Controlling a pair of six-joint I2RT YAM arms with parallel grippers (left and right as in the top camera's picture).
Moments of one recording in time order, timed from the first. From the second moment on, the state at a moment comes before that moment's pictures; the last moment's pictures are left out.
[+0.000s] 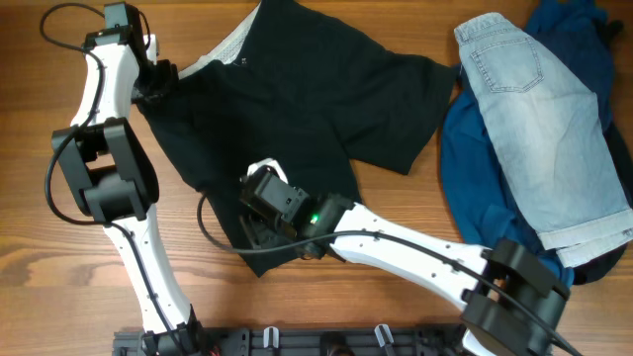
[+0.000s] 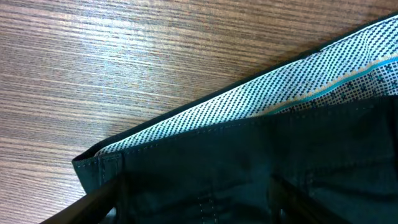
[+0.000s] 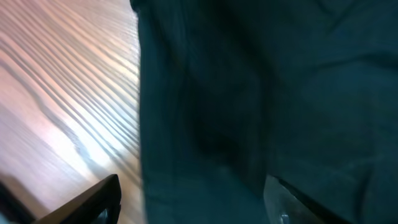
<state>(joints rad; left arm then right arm) 0.18 2.42 2.06 -0.96 -0.03 -0.01 1.04 1.75 1.18 -0.45 0.01 0.47</state>
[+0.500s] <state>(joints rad) 0.19 2.42 2.06 -0.96 -0.03 -0.01 1.07 1.91 1.17 -0.34 -0.09 0.26</state>
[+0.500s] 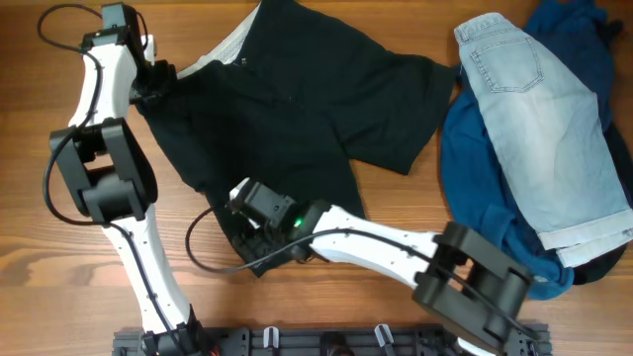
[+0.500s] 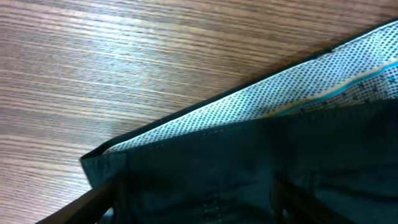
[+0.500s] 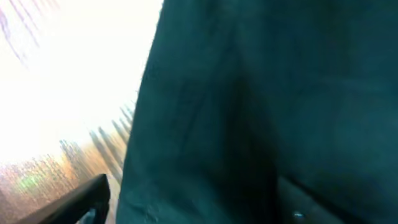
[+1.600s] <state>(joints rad) 0.20 2.32 2.06 -1.20 0.08 -0.02 0.36 1.65 1.27 -0.94 -0.35 0.16</state>
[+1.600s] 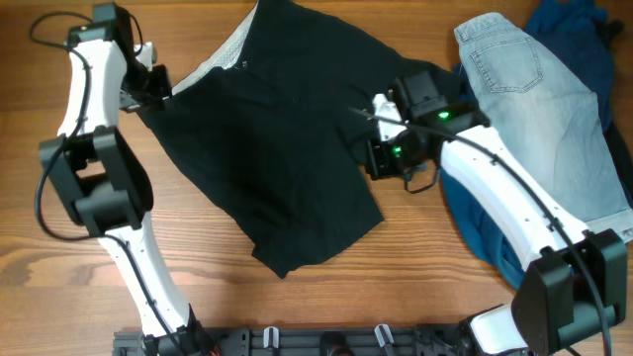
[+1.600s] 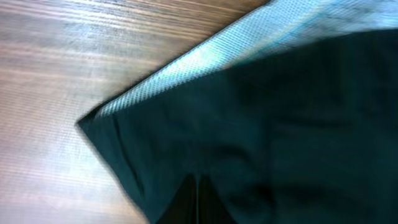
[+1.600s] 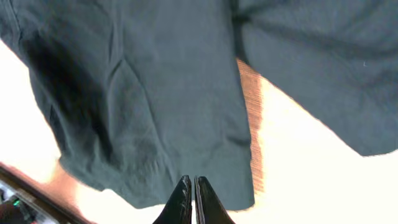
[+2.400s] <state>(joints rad) 0.21 2.11 2.06 -1.20 0.11 -0.10 0.91 1.85 1.26 -0.73 -0.19 0.26</state>
